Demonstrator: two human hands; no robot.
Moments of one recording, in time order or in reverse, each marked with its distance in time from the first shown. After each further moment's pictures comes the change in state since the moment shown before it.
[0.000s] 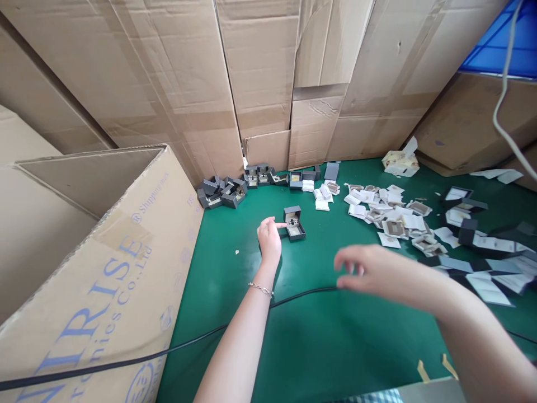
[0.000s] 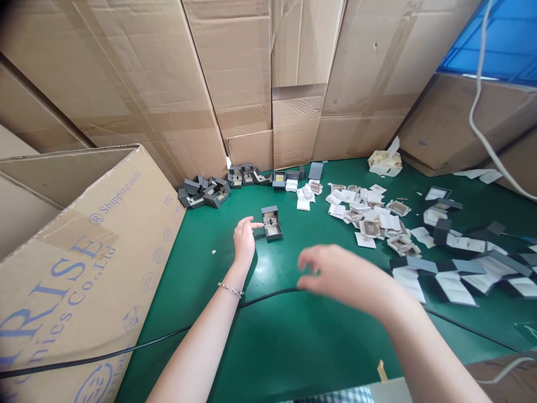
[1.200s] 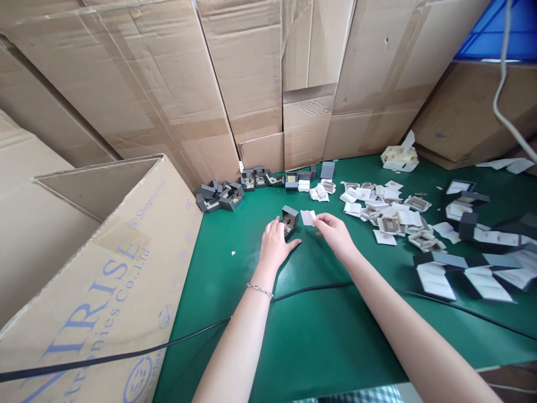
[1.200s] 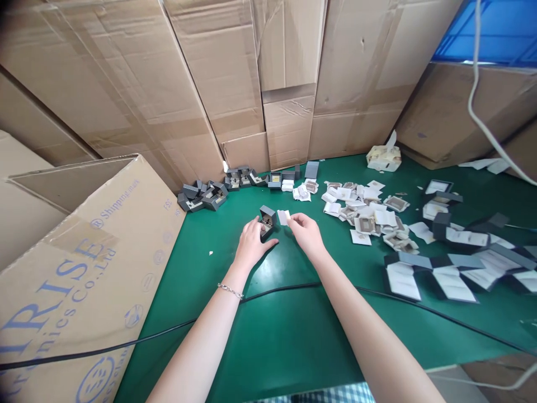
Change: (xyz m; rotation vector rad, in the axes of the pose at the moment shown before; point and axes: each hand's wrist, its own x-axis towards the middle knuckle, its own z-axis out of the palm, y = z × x) left_hand -0.011 -0.007 0.010 0.606 -0.287 0.516; right_hand 0.079 -0.010 0.065 0.945 0.232 0.214
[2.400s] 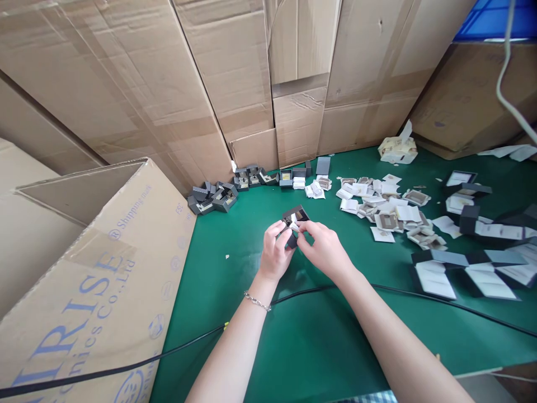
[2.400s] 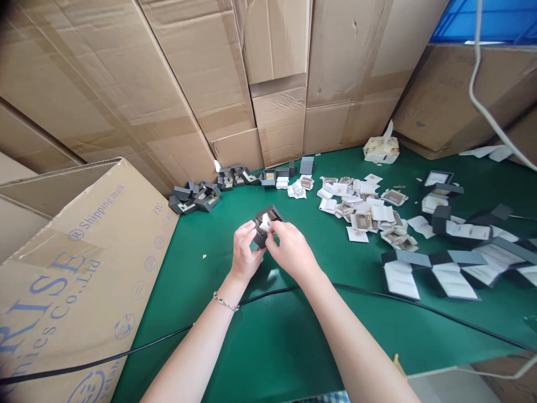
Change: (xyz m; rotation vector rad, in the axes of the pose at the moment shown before) left_hand -0.008 0.014 0.002 -0.070 0.563 0.565; right_hand -0.040 -0.024 0.007 -0.509 -0.037 -0.539
